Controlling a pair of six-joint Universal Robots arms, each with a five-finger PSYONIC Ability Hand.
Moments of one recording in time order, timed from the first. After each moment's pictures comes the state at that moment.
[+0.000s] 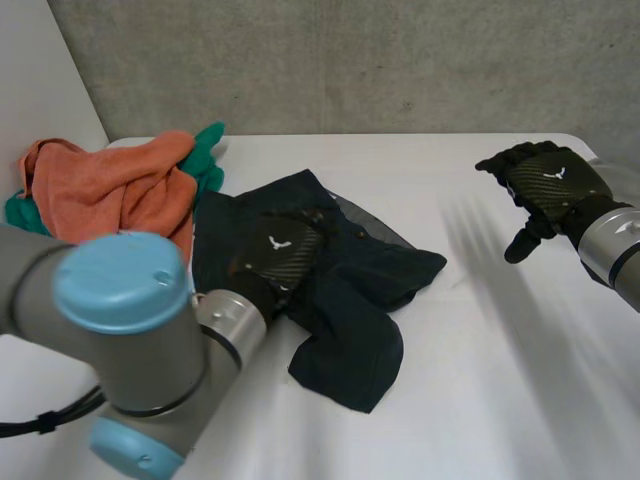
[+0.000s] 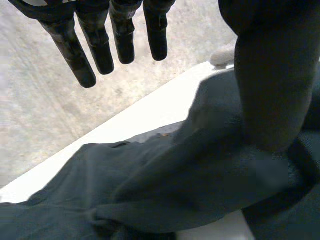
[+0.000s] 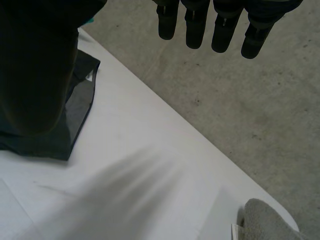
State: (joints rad) left arm 4.02 -1.96 -1.59 3.39 -1.57 3.33; right arm 1.69 -1.32 1.59 -0.09 1.21 2.72; left_hand 0.32 0.31 0.31 0.30 0.12; right_hand 0.22 0.21 0.21 0.21 0.04
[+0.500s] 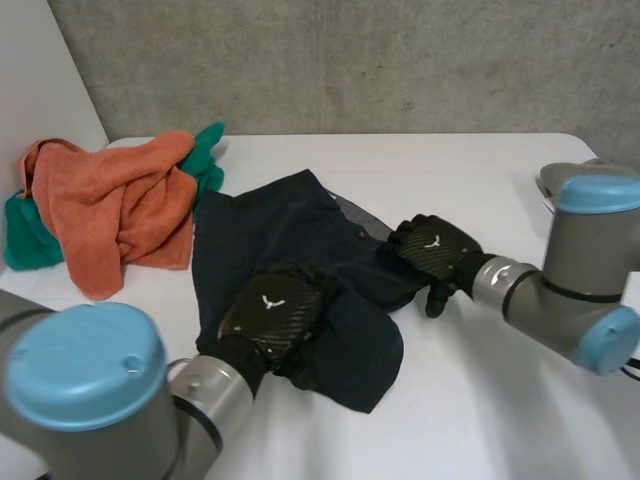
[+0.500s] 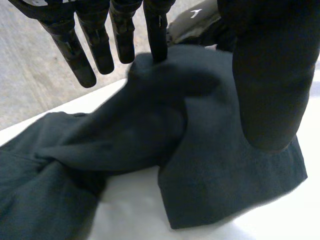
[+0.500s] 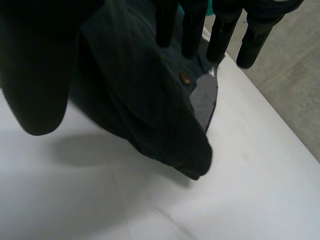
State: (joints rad) left arm 3.97 -1.87 -1.81 3.41 -1.56 3.19; right arm 1.88 -0.89 1.35 -0.03 1.07 2.44; left_hand 0.33 0.31 0.31 0.31 0.13; right_hand 0.33 0.33 0.34 0.34 0.17
